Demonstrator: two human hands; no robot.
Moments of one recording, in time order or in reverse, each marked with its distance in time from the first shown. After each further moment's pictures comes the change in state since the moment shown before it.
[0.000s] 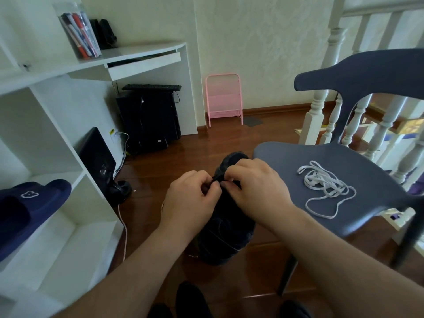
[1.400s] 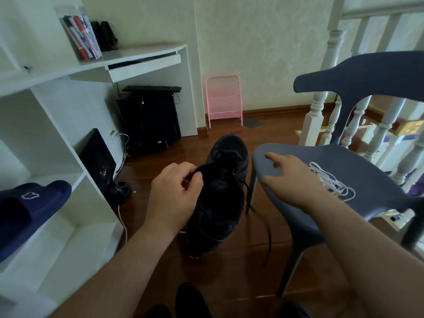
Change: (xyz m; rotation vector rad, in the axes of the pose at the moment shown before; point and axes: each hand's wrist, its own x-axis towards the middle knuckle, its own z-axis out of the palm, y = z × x) left_hand 0.005 -0.017 -0.019 -0.066 0.151 0.072; right_hand 0.003 0.057 -0.032 0.173 -0.255 0.545
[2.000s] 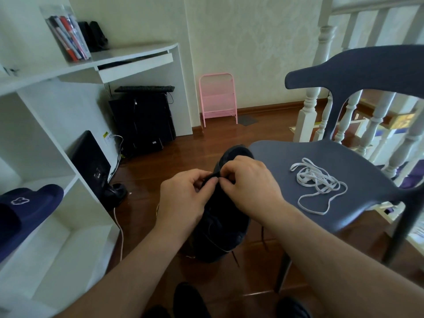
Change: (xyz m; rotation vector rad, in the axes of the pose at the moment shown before) left_hand -0.006 0.027 0.020 -0.059 -0.087 -0.047; right_hand -0.017 -0.044 0.040 -0.077 0.210 -0.403
